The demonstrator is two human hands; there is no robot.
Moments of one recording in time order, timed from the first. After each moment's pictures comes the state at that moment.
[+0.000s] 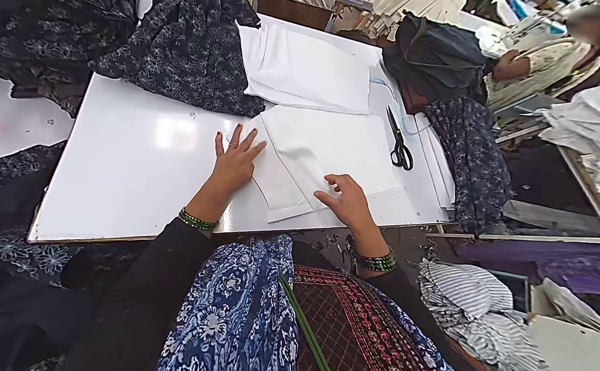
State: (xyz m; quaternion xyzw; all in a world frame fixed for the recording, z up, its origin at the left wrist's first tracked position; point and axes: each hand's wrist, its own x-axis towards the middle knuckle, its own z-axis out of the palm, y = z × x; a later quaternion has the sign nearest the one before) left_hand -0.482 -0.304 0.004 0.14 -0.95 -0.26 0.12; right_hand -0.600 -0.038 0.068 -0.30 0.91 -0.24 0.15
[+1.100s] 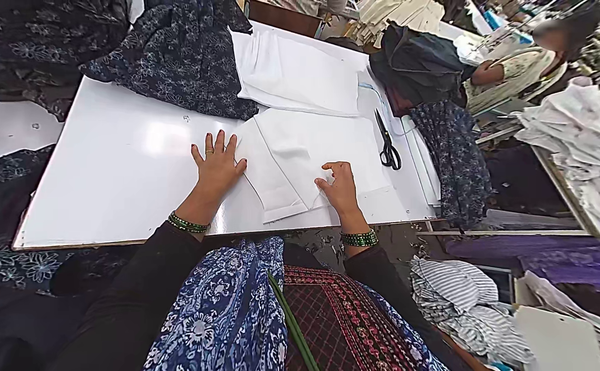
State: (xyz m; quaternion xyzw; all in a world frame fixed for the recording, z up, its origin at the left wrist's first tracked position) left_hand -0.477 -0.309 0.008 0.30 -0.92 -0.26 0.03; right_hand -0.632 -0.051 0.040 -0.24 0.93 -0.26 0.08
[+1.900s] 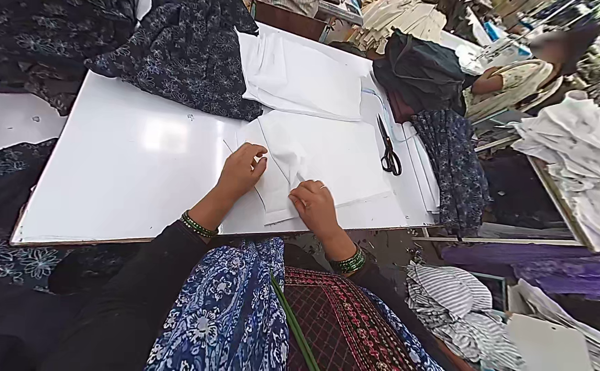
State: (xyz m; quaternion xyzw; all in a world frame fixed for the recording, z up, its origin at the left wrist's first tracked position) left_hand -0.481 -0.282 0.014 0.11 -0.86 -0.41 0.26; right_hand -0.561 -0.072 0.034 -0.52 0.82 -0.24 -0.09
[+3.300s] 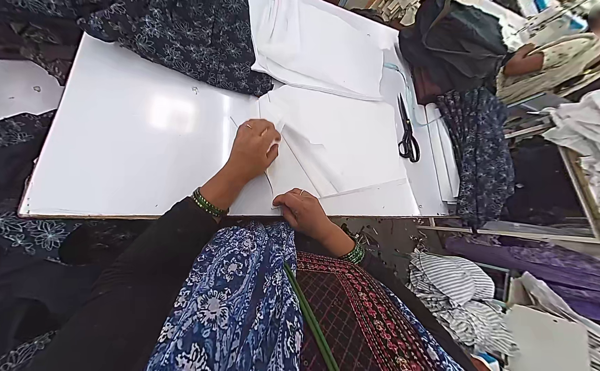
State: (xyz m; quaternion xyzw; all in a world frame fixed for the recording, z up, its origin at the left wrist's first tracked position) left_hand -0.487 -0.282 0.008 0.05 -0.91 -0.29 0.30; right_hand -0.533 -0.068 0.004 -0.64 0.70 -0.31 0.03
